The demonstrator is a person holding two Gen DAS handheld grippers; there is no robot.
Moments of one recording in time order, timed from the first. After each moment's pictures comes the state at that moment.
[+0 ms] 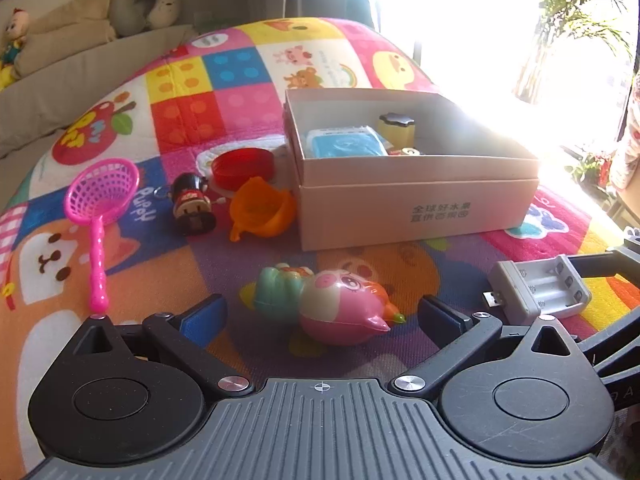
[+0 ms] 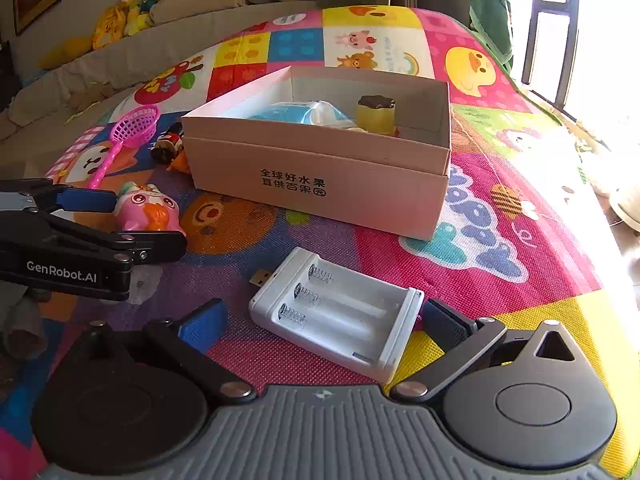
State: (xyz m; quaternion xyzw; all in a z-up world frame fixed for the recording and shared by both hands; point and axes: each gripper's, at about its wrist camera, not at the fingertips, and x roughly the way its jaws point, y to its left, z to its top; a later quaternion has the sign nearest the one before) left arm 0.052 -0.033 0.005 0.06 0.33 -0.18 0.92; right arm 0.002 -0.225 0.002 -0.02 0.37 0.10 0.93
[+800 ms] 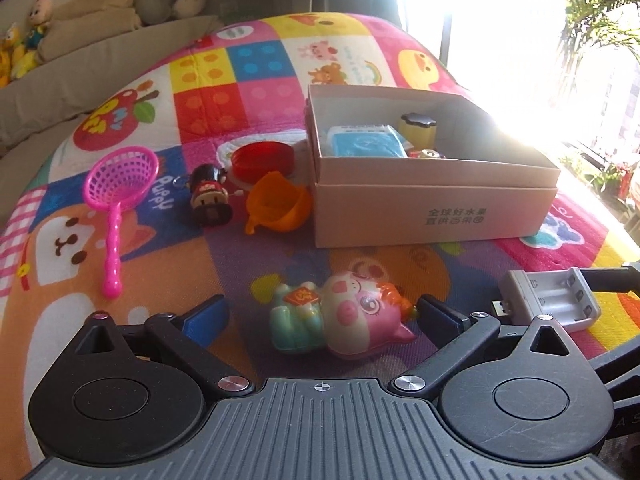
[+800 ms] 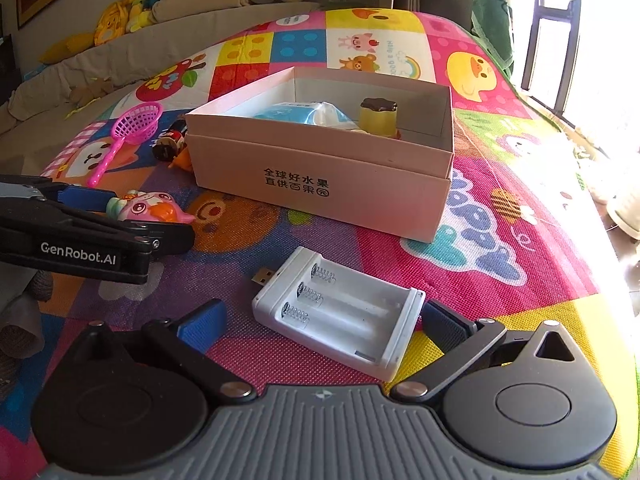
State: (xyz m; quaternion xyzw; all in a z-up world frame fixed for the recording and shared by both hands) left arm 0.050 -0.034 0.009 0.05 0.34 -0.13 0.93; right arm 0.001 -0.222 0.005 -0.04 0.36 0.09 0.93
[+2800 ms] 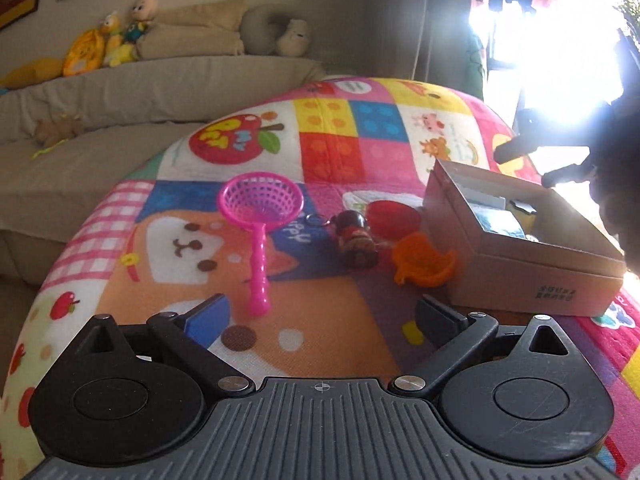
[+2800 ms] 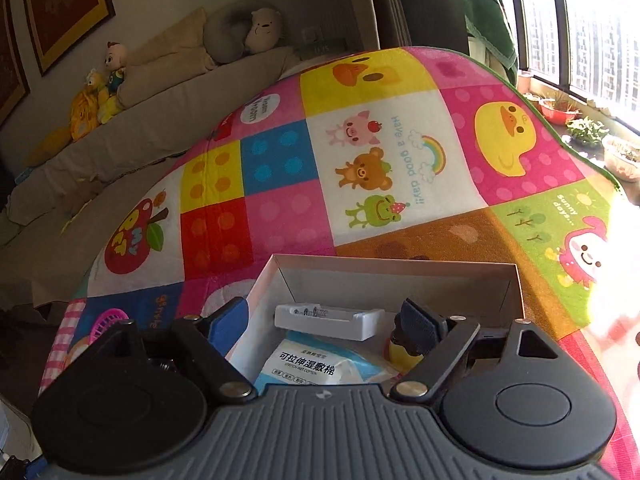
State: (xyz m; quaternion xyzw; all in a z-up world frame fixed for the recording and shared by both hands) left arm 0.040 0.055 0.017 -0.05 0.27 -0.03 0.96; right arm 0.199 -0.211 0.086 0.06 0.34 0.09 0.94
